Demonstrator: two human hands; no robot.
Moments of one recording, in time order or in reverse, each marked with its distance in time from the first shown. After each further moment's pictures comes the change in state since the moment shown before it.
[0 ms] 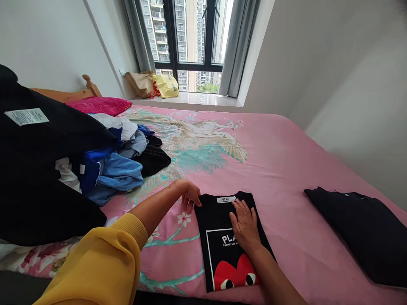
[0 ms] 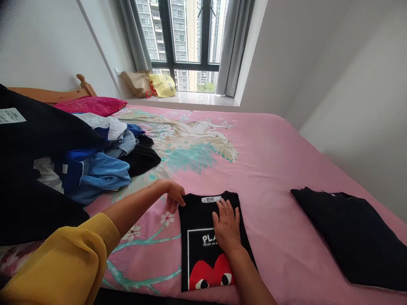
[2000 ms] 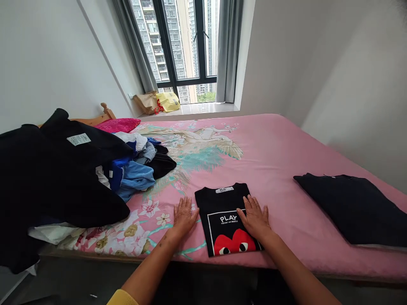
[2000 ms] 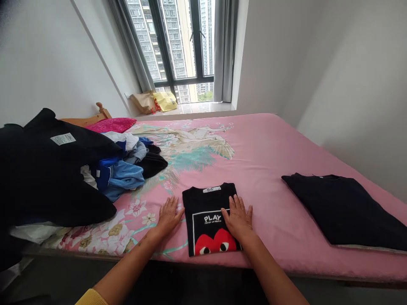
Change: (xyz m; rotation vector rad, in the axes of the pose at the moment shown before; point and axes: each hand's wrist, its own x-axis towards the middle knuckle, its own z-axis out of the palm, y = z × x) left_hand 0.023 -0.017 0.189 0.184 1.450 -0.179; right_hand -0.034 0.020 -0.040 -0.108 -0.129 0.142
